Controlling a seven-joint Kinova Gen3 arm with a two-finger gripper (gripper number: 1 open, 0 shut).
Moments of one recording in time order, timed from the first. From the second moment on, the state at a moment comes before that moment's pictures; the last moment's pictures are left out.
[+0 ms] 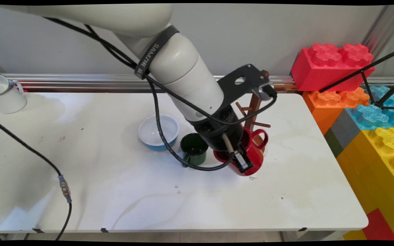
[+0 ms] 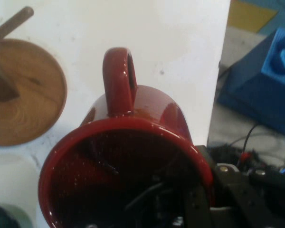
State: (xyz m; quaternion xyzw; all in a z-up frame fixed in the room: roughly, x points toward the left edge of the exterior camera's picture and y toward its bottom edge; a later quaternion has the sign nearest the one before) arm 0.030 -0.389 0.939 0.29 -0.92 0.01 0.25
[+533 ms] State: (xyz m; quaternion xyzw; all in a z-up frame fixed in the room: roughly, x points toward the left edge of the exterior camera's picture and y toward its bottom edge) arm 0.013 -0.395 0.915 0.26 -0.95 0.01 0.16
